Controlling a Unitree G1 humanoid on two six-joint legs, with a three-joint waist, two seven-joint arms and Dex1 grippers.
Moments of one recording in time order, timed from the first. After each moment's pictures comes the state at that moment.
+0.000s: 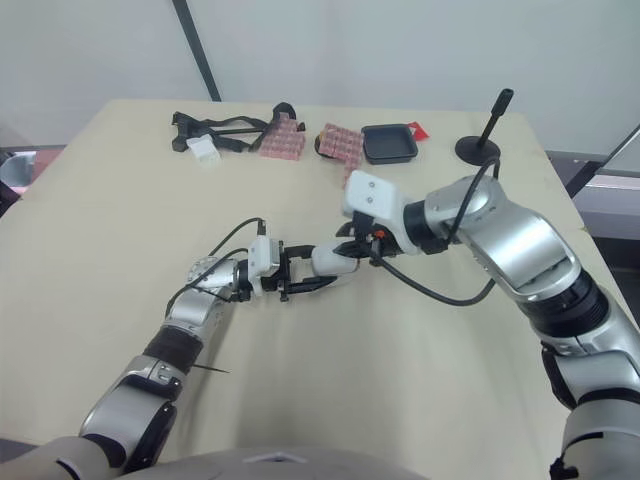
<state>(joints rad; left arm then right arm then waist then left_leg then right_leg) -0.48 0.17 -0.22 0.51 -0.24 -0.40 -1.20 -0.78 -0.75 0.31 -0.43 0.44 1.00 1.00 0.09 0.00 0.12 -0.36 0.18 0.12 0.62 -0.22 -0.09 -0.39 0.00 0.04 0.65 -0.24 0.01</state>
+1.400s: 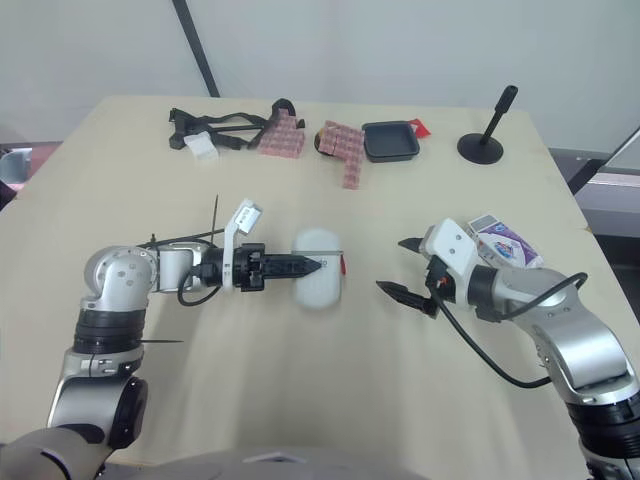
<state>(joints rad) -0.54 0.30 0.09 -0.08 -0.99 1.44 -0.63 -0.08 -0.74 -0.06 -0.50 0.45 0.61 0.82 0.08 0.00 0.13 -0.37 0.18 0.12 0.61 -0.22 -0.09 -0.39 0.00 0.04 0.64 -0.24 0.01</state>
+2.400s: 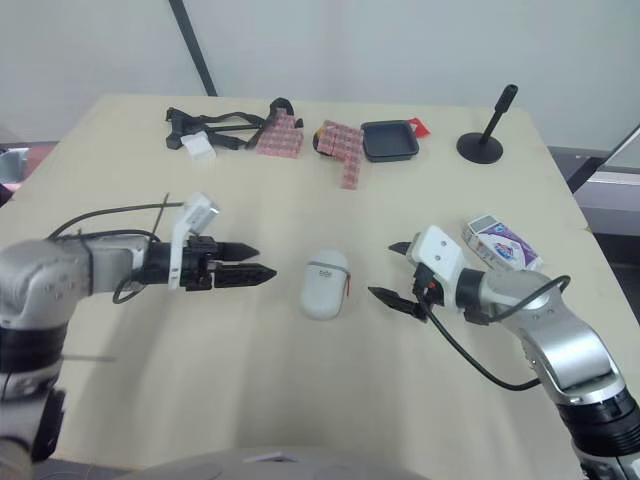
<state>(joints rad) -0.32 0.69 0.06 -0.38 -0.80 0.97 -0.81 -0.07 -0.73 0.02 -0.48 0.37 0.56 0.78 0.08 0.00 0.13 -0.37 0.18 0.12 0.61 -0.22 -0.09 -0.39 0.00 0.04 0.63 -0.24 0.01</state>
